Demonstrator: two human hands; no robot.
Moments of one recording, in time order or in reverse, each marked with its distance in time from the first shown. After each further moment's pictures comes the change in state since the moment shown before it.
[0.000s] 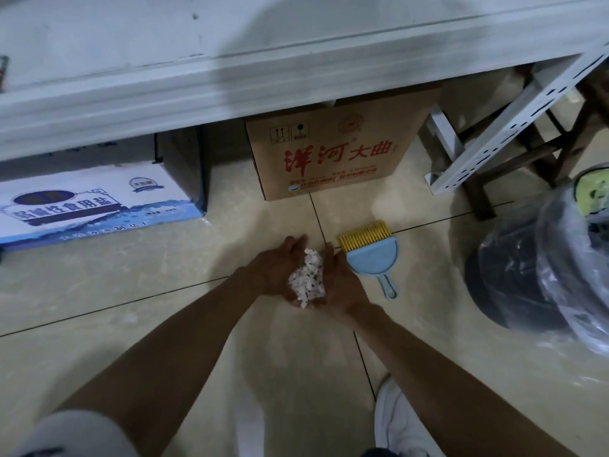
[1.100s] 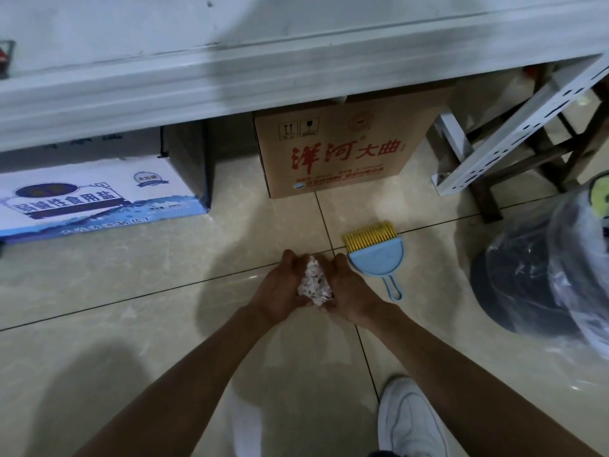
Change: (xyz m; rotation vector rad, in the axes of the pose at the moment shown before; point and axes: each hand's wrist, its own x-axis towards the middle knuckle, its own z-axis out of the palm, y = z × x) left_hand -0.025 0.019 0.040 -0.293 0.326 -0.071; right_hand -0.011 0.003 -0.013 0.007 -0.032 -0.153
